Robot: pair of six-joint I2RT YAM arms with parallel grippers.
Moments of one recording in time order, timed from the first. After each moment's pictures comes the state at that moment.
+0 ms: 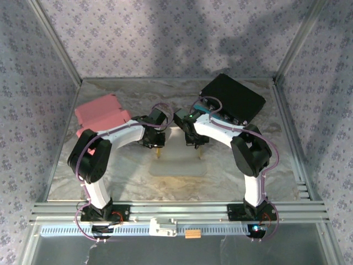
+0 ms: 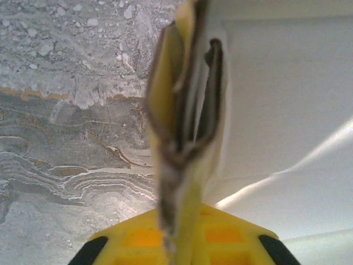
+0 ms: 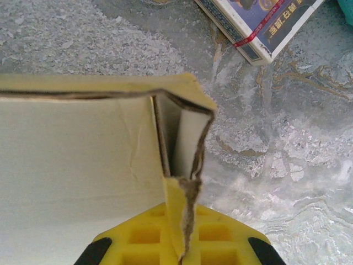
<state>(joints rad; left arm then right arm) -0.62 1.77 1.15 -0.66 0.03 -0.54 0.74 1.93 1.45 -1.03 0.34 0.71</state>
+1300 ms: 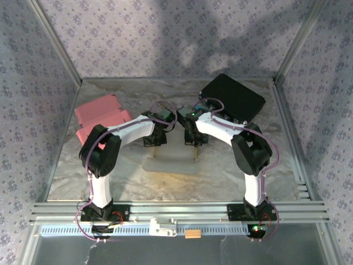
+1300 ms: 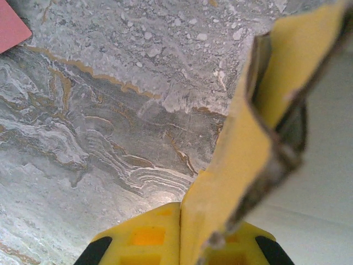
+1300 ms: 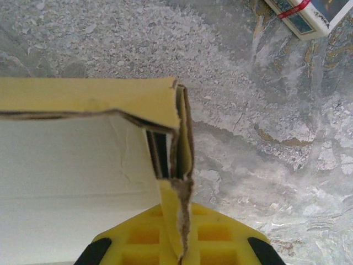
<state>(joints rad) -0.69 1.90 1.33 -0.90 -0.23 -0.78 0.71 1.94 1.45 -1.00 0.19 0.74</state>
